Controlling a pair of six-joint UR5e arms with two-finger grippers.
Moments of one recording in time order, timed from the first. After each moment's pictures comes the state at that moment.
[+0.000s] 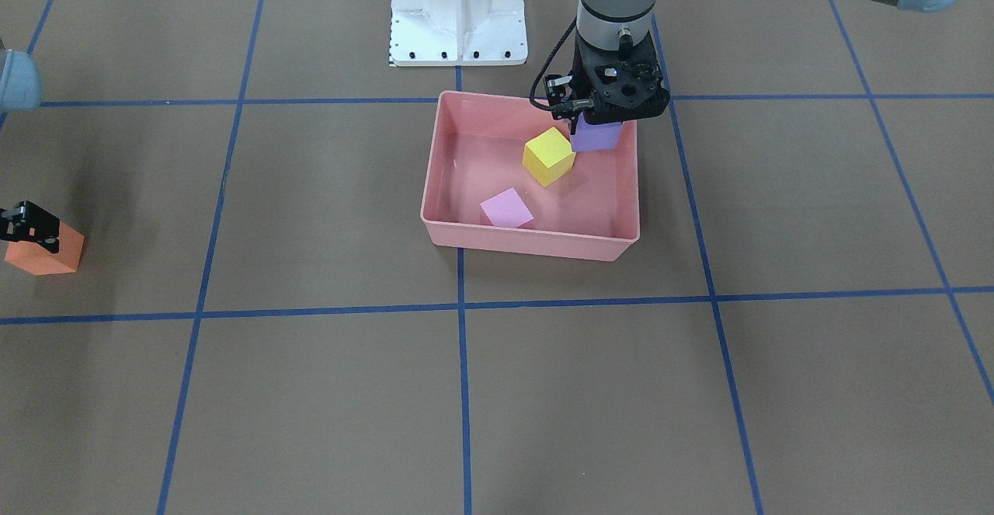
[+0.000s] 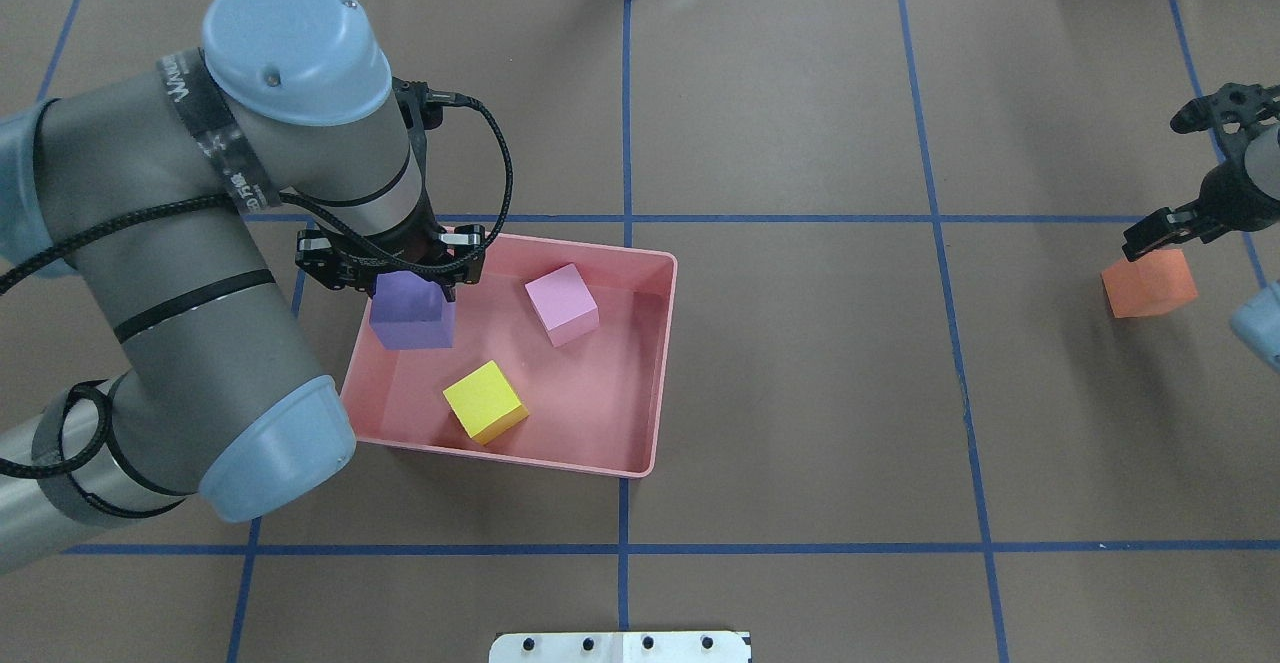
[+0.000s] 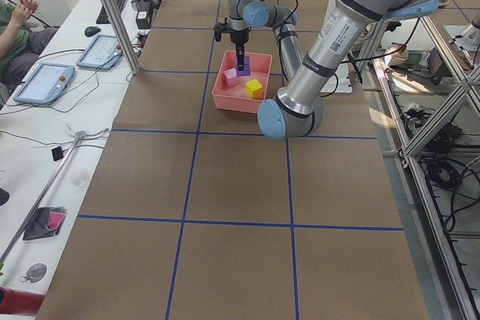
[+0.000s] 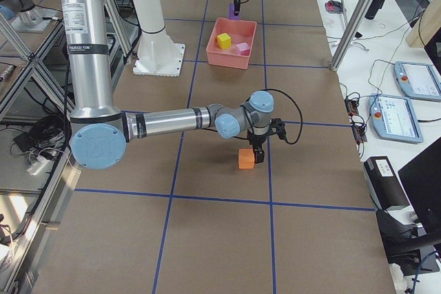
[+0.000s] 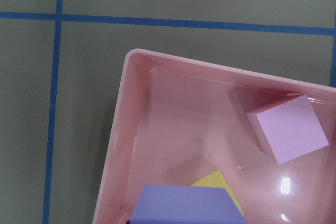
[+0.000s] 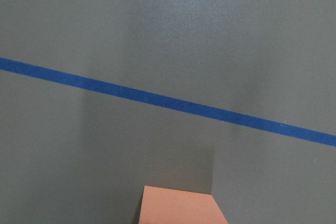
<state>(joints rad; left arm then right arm) -0.66 -2.26 -1.98 -1.05 -1.98 -1.11 1.11 -1.50 1.60 -1.27 2.17 0.39</state>
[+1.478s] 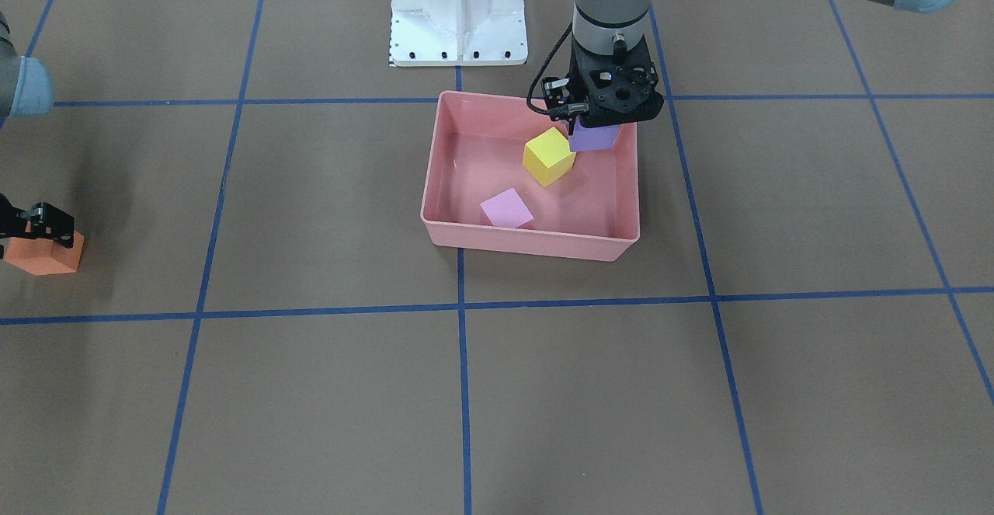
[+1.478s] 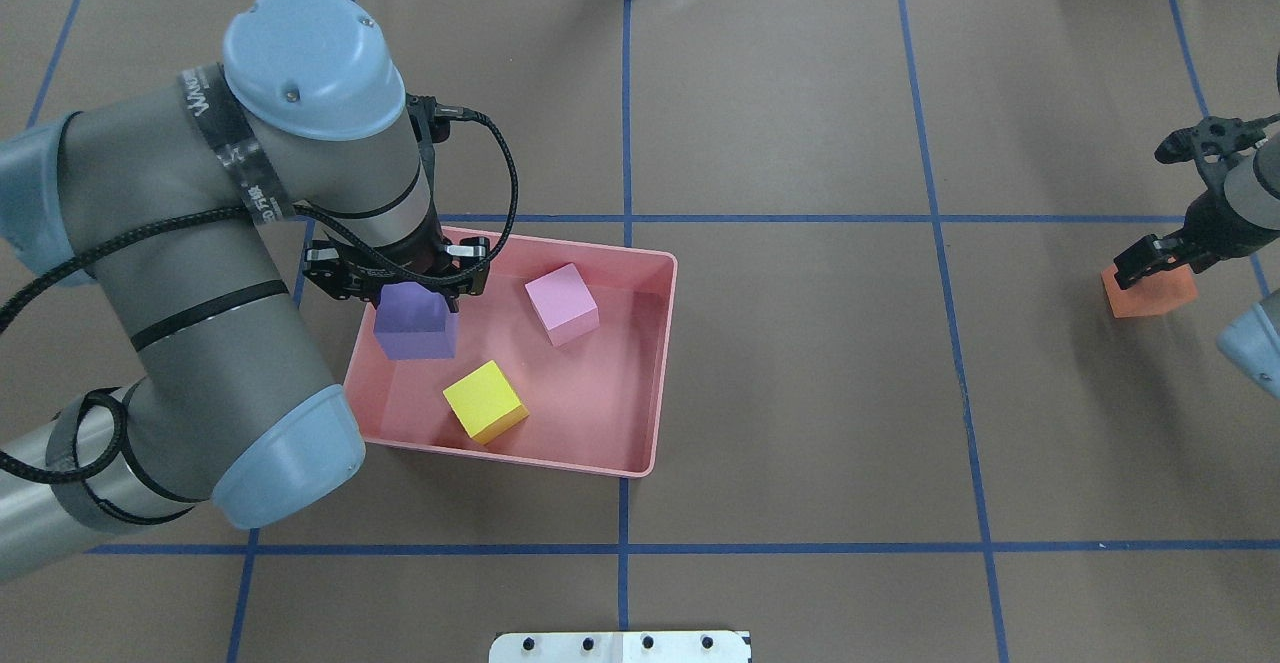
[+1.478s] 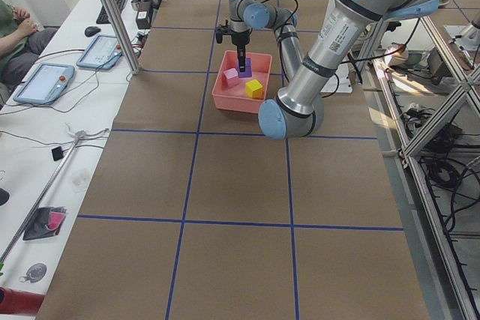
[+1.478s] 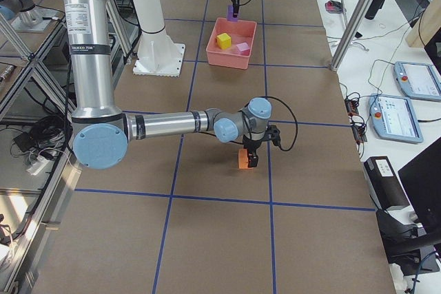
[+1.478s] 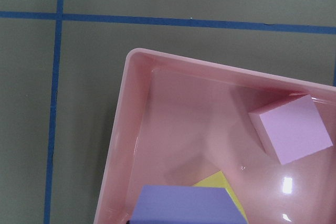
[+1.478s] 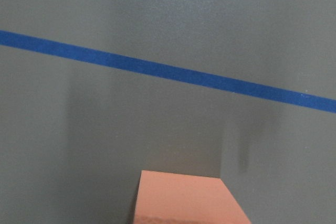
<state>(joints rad) -0.64 -2.26 -1.97 -1.05 -1.98 -1.11 1.08 -1.51 1.56 -1.28 2.19 0.41</state>
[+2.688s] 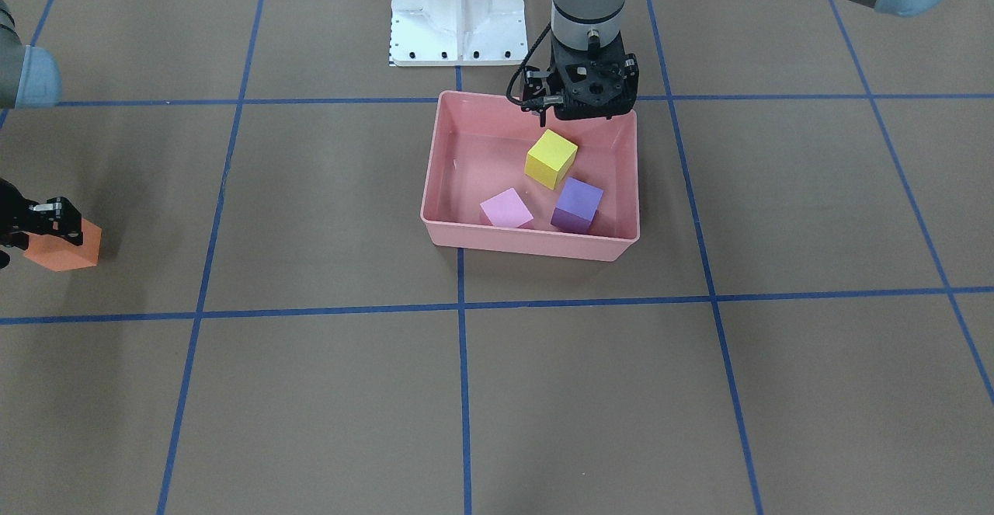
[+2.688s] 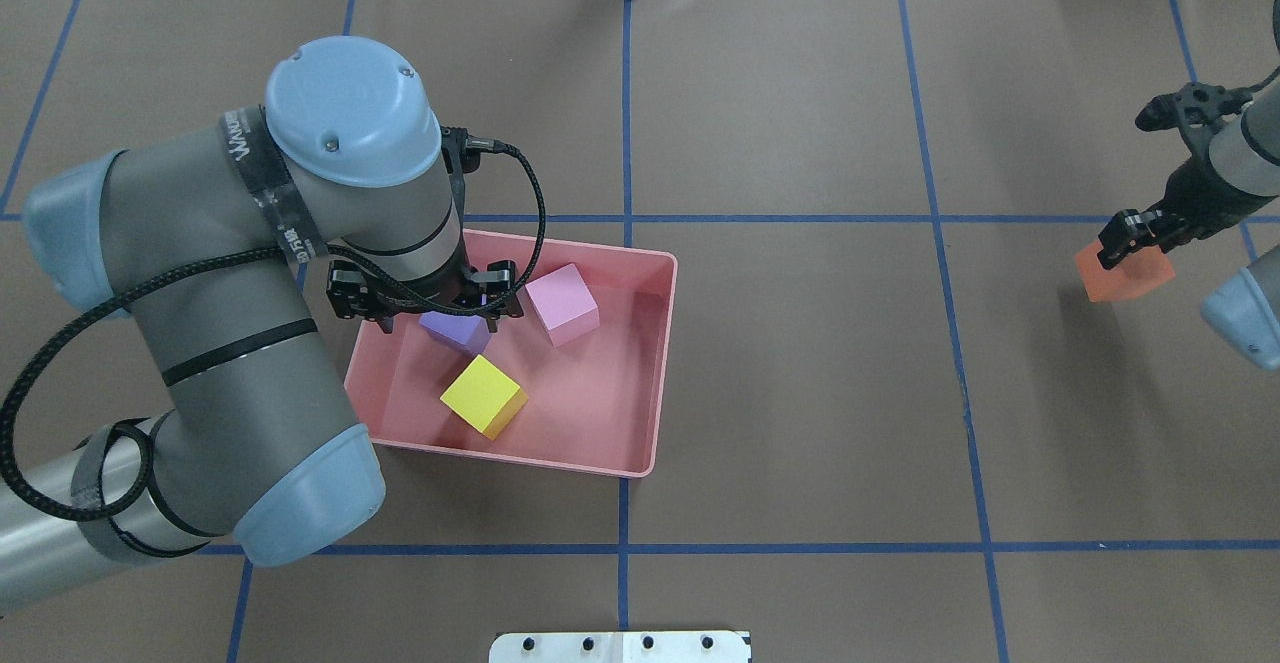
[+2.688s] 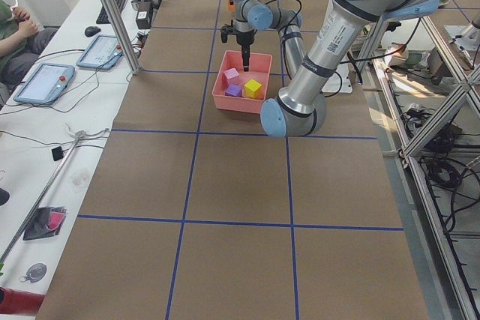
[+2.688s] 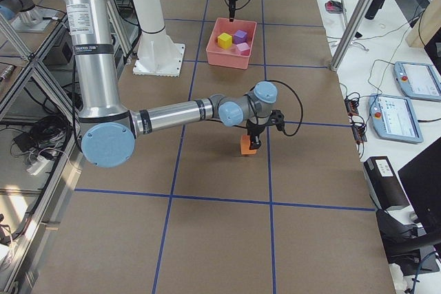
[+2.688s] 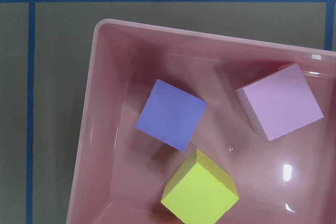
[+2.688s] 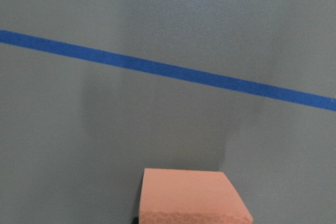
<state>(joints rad) -0.60 -2.27 -1.97 -1.08 -1.96 -1.13 1.10 -1.43 1.69 -1.49 2.27 0.41</state>
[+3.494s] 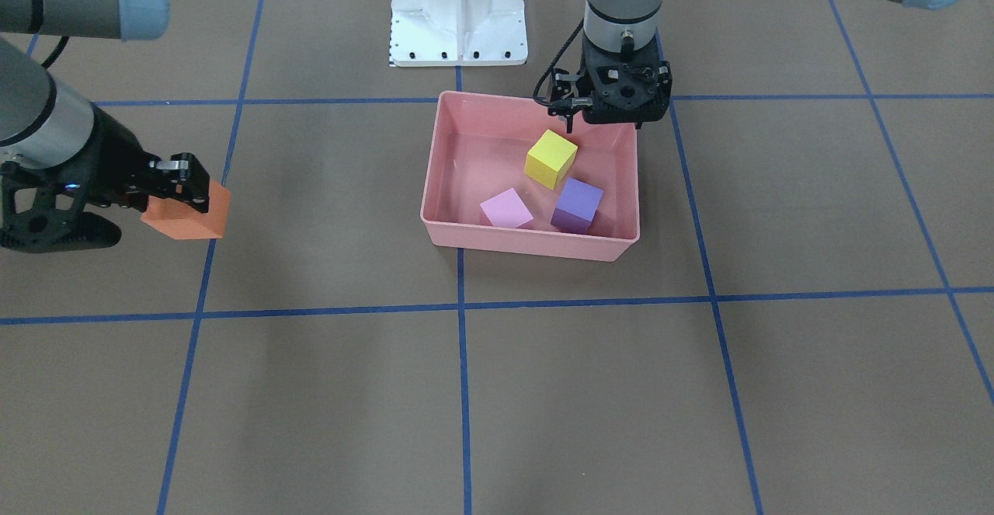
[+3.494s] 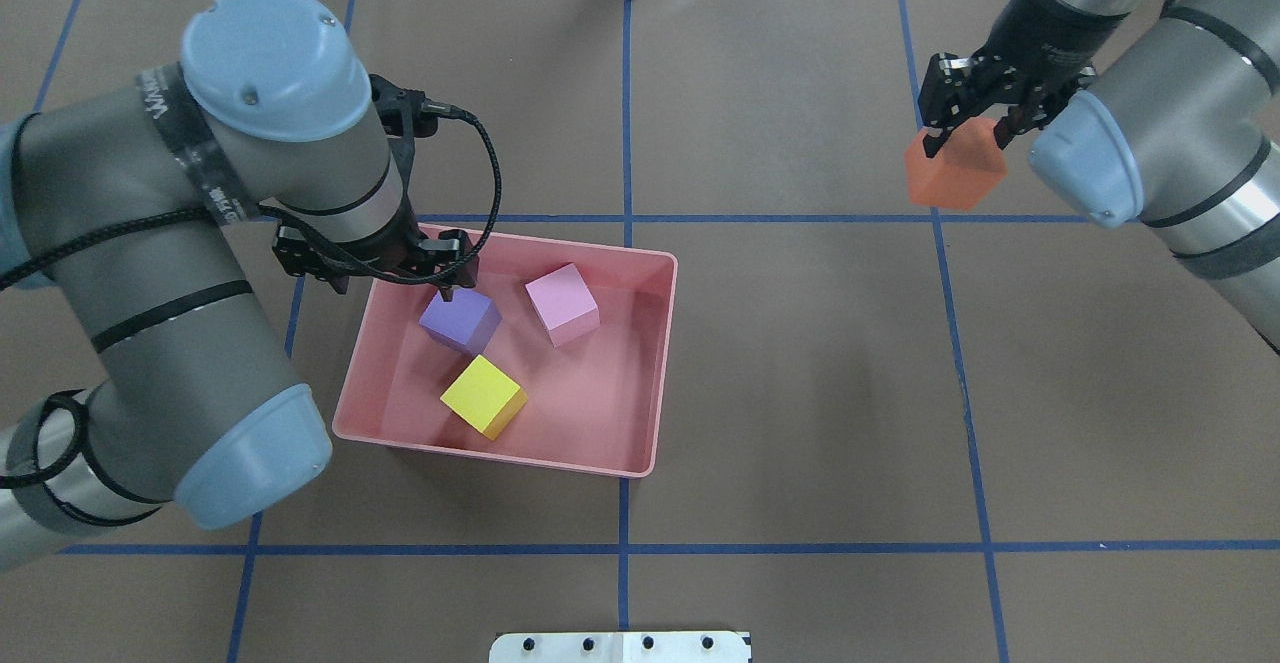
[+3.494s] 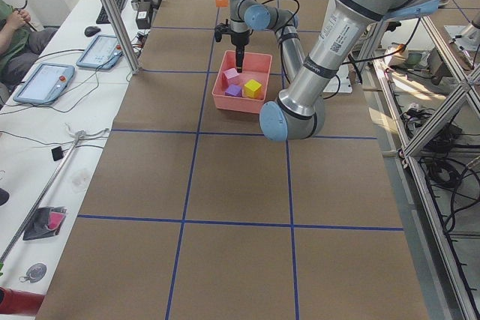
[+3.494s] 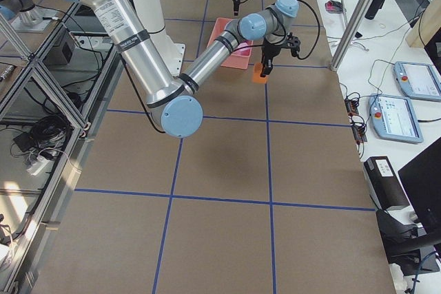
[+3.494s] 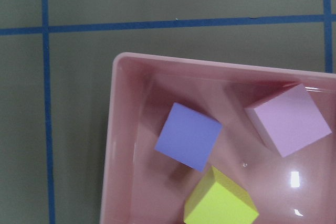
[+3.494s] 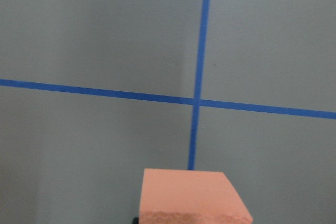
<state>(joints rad) -0.69 -2.19 -2.02 -1.08 -1.96 -0.95 1.02 -0.97 1.81 -1.98 2.36 0.69</state>
